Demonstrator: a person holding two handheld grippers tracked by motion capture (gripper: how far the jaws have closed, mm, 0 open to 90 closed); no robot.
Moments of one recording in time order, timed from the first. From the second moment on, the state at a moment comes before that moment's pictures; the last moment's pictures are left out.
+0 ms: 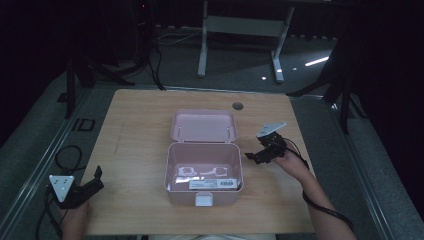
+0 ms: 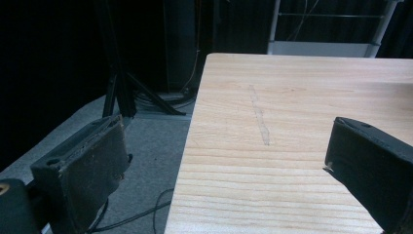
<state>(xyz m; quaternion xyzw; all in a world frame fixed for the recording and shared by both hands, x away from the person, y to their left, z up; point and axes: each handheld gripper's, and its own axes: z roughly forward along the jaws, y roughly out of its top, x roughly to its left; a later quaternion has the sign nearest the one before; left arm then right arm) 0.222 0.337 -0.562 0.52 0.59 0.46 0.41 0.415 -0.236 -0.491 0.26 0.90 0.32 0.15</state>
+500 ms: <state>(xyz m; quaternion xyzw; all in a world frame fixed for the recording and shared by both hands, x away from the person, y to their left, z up) 0.223 0.338 -0.562 0.52 0.59 0.46 0.41 0.414 -0.249 -0.535 0.33 0.84 0.37 0.20</state>
